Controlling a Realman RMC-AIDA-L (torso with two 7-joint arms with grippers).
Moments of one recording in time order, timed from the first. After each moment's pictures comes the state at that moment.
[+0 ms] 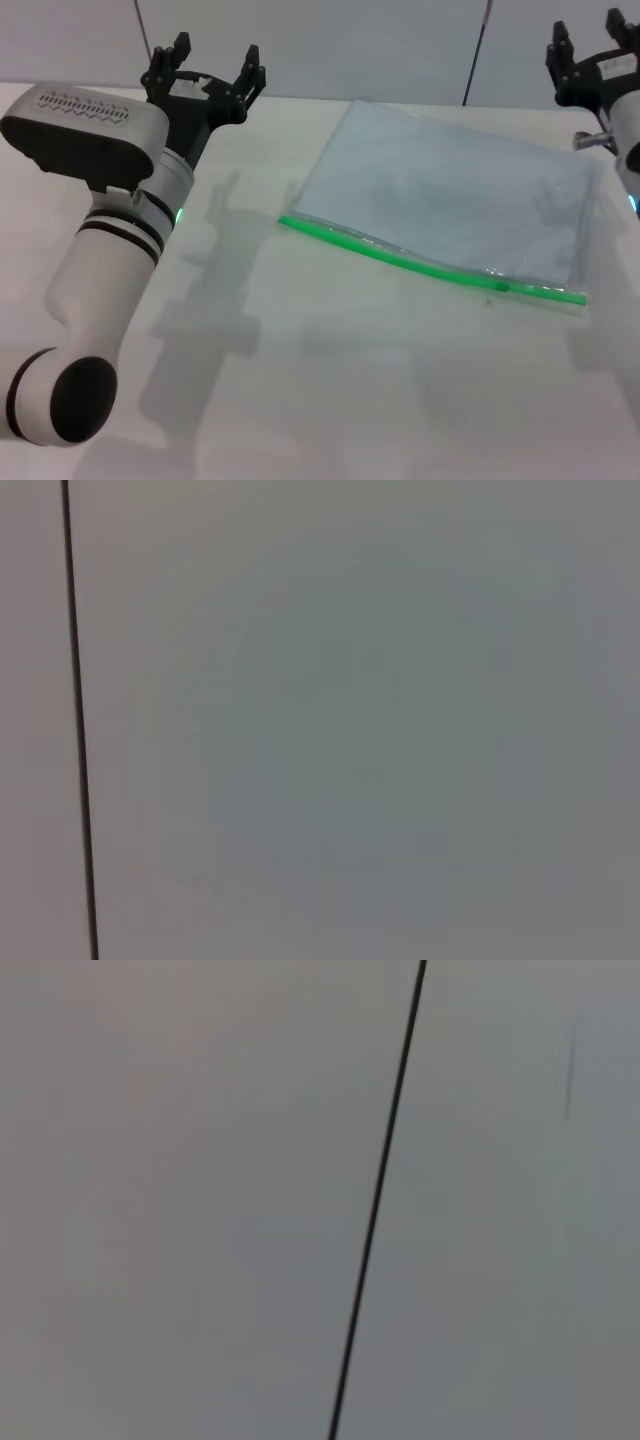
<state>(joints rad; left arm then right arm) -0.53 -2.03 -0.77 -0.65 1.93 0.89 0.37 0.43 2.03 -2.11 -0.86 -2.07 0.65 2.48</state>
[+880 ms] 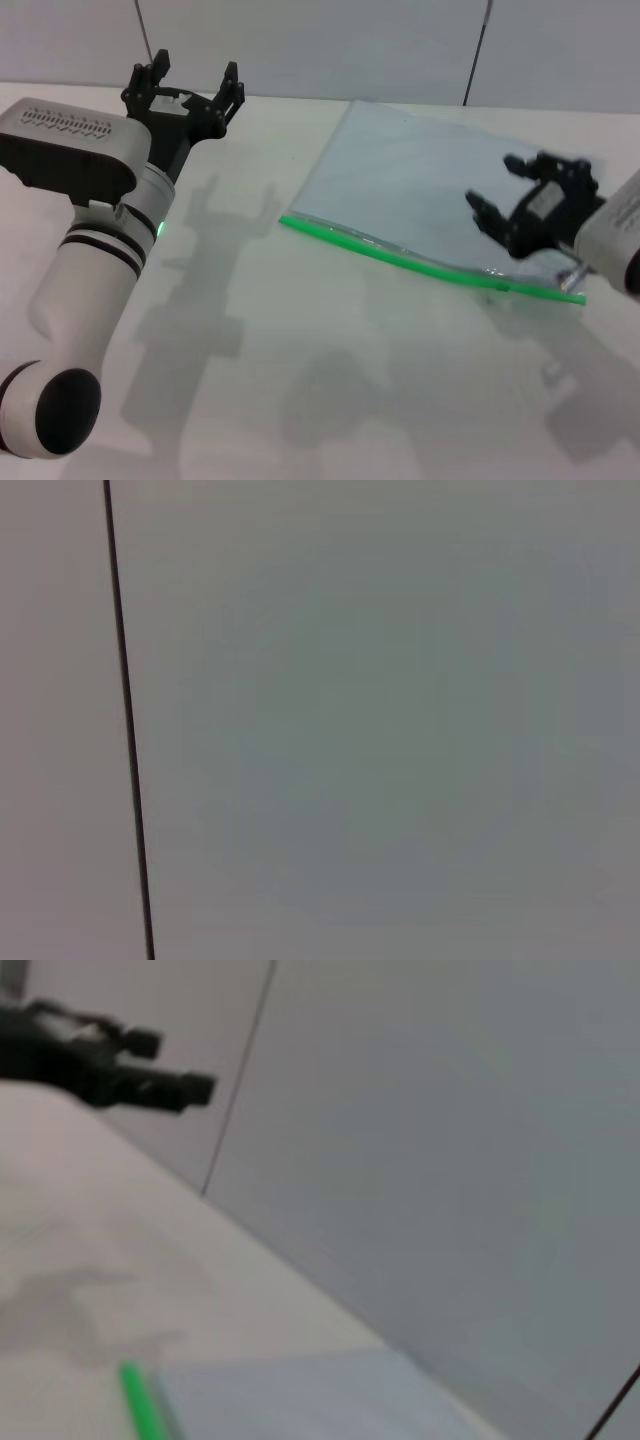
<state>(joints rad) -0.50 -2.03 -0.77 -0.63 1.93 0.89 0.37 0.16 1.83 -2.11 -1.45 -2.40 -0.16 2.49</state>
